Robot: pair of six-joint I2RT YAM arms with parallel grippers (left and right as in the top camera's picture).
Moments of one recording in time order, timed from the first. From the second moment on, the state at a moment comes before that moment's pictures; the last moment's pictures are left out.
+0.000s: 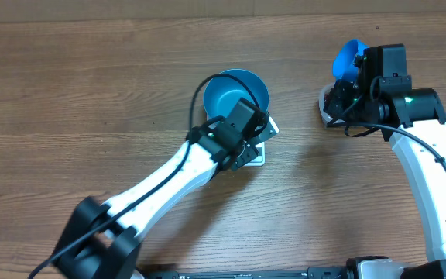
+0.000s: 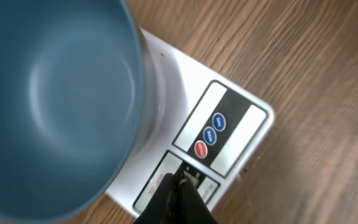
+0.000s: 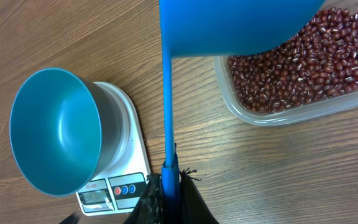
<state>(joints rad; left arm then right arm) -0.71 1.68 1.19 -0.57 -0.09 0.37 0.08 1.47 1.37 -0.94 -0.14 0.46</state>
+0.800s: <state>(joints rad) -0.51 1.59 1.42 -1.12 0.10 -0.14 0.08 1.47 1.37 -0.94 -0.14 0.46</state>
